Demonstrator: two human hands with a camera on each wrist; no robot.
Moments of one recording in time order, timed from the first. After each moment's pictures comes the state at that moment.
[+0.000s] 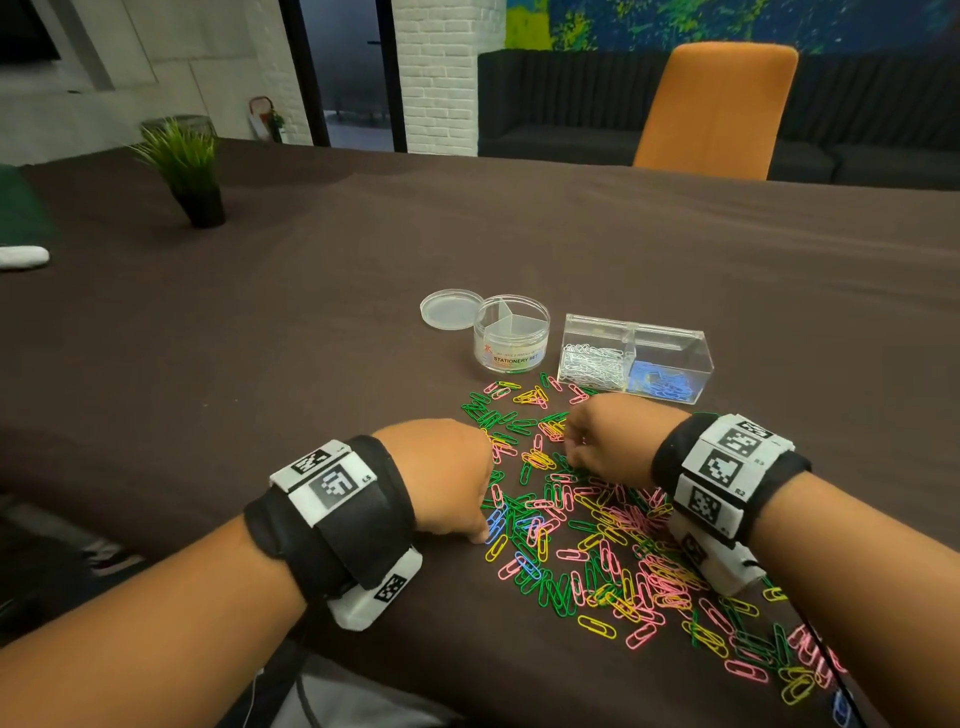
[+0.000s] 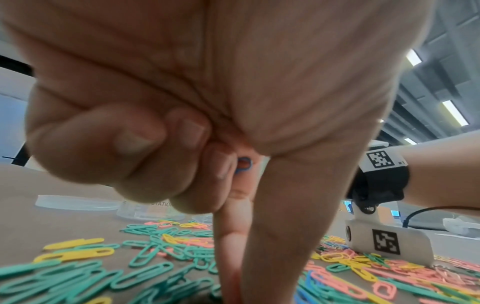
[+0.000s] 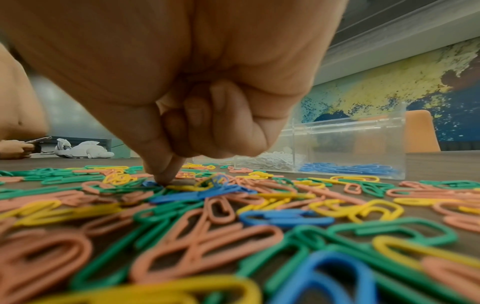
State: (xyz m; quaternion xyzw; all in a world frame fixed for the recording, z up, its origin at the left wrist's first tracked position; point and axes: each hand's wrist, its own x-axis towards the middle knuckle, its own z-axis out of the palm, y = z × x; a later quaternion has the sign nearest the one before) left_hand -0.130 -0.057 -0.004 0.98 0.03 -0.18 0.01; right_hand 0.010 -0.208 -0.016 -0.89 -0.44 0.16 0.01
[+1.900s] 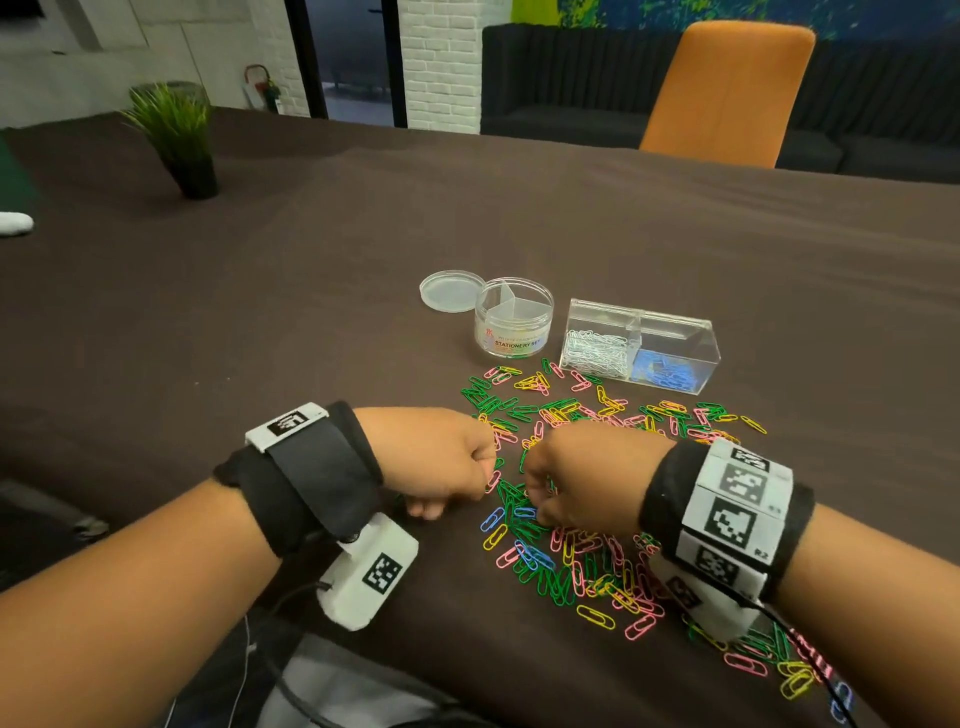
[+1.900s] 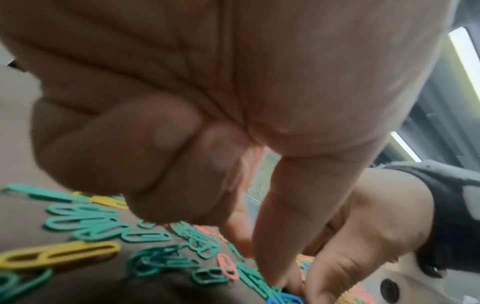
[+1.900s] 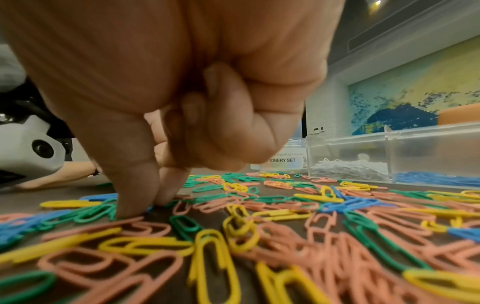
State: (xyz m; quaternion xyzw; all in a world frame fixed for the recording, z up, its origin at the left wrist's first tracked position) left_hand -0.127 -0.036 -0.014 0.92 0.07 -0.25 0.30; right_hand -0.044 -0.200 -0.011 -0.83 -0.54 0.14 -0.04
